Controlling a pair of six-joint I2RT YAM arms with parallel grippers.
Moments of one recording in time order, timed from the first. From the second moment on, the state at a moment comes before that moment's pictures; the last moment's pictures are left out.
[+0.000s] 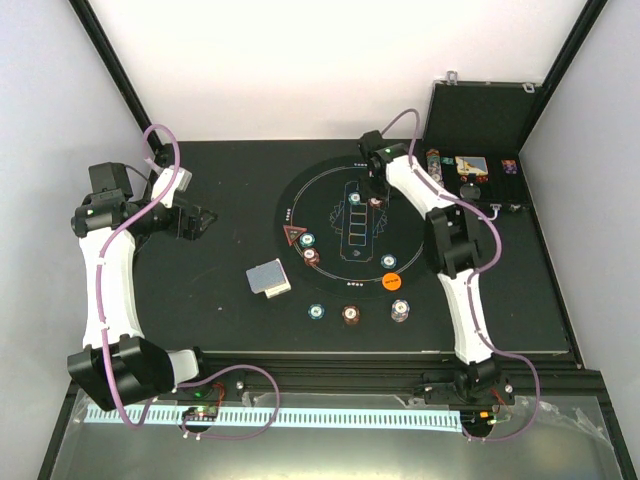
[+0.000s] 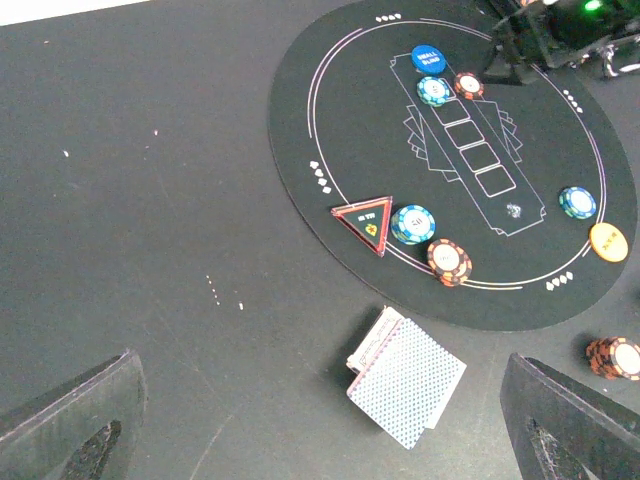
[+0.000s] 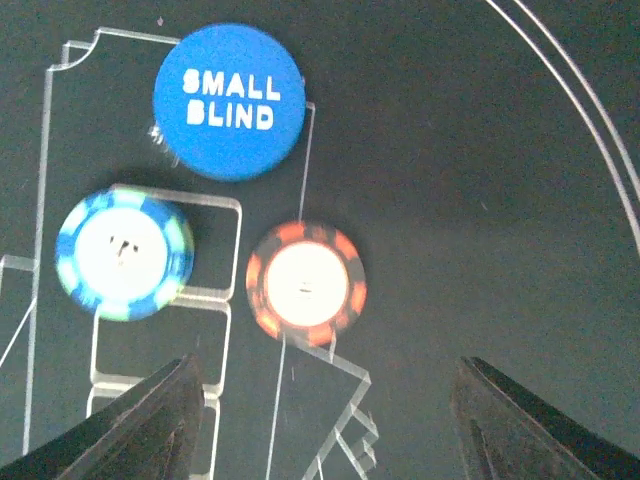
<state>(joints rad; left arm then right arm) 0.33 1.24 1.32 -1.06 0.71 0.50 0.40 2.43 2.19 -1.01 0.18 0.29</state>
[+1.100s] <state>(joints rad) 0.33 1.23 1.32 -1.06 0.73 0.50 1.03 1.69 1.06 -0.79 0.06 0.46</state>
